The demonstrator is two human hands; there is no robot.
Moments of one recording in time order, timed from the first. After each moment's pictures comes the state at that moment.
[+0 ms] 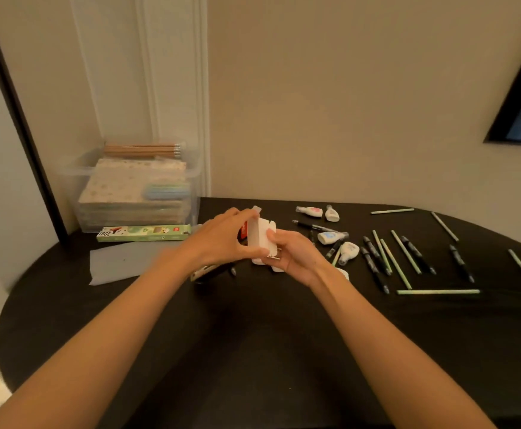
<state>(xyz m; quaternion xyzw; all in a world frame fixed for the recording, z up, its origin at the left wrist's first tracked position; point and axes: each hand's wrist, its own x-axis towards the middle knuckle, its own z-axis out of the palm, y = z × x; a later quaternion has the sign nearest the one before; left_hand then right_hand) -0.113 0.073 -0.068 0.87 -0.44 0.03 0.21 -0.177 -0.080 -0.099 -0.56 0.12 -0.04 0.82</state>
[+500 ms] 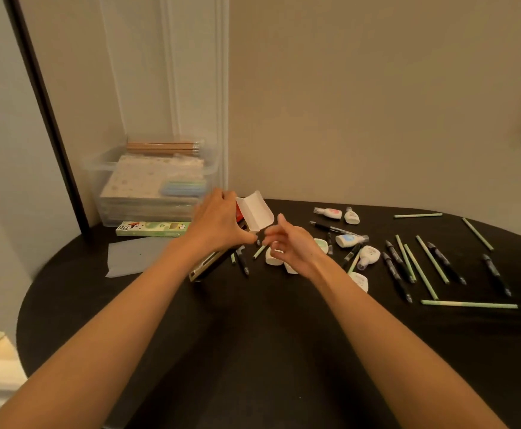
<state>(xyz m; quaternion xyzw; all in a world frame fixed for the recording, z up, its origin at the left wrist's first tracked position) -0.089 0.076 -0.068 0.92 -0.30 0.15 0.20 -0.143 -0.078 -0.107 -0.63 0.14 -0.03 0.77</state>
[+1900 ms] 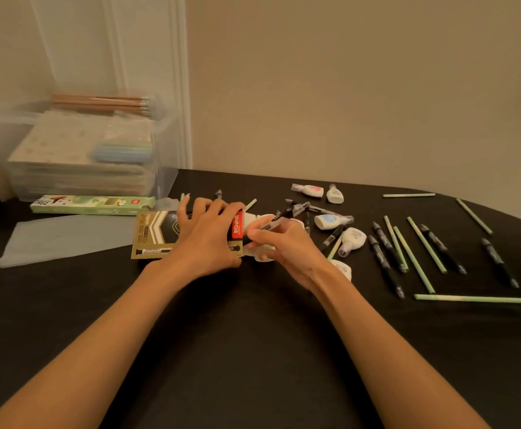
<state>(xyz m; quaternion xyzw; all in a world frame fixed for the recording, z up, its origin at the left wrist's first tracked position) -0.084 0.005 -0.152 0.92 -0.34 0.15 0.13 -0.158 -0.134 -0.149 -0.70 0.06 -0.05 0.71</state>
